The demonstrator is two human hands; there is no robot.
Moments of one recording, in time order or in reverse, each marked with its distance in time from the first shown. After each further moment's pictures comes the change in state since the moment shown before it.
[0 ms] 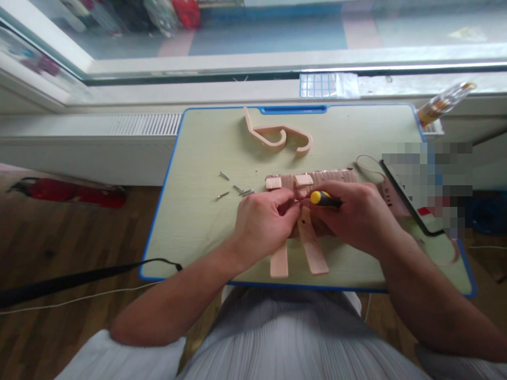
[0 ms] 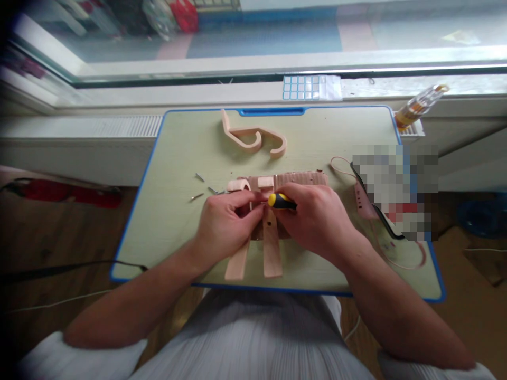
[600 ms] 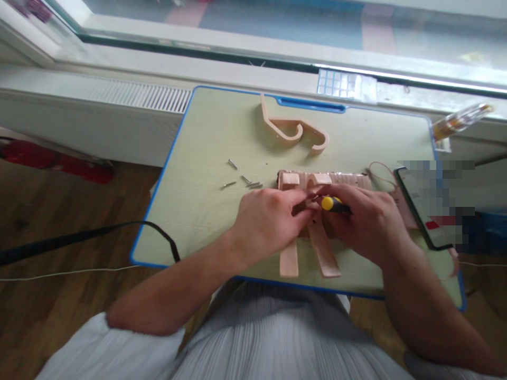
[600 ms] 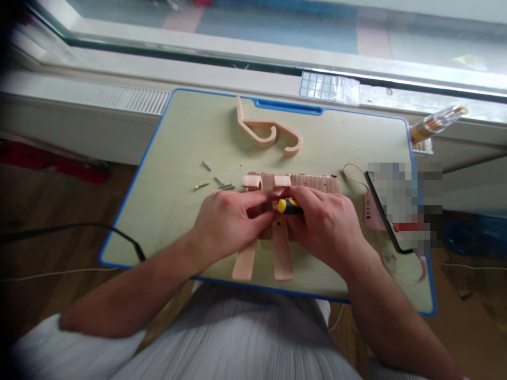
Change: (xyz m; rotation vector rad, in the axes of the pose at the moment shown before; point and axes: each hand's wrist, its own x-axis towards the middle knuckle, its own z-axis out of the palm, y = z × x) left_hand -0.001 0.008 -0.024 0.249 -0.172 -0.056; right_hand -0.001 0.006 0.009 -0.214 0.085 -0.320
